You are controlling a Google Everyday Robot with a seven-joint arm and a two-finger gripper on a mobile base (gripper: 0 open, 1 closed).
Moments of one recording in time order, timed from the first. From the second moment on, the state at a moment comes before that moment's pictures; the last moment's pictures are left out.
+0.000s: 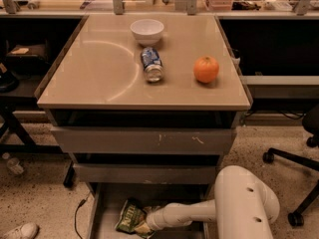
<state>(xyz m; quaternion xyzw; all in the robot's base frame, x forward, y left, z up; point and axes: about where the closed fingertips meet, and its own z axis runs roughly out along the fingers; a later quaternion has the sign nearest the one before) 0.481 0.088 0.122 -0.52 0.77 0.24 0.27</state>
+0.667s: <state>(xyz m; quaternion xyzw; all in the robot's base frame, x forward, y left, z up) 0.481 0.088 0.122 -0.52 0.77 0.25 0.27</state>
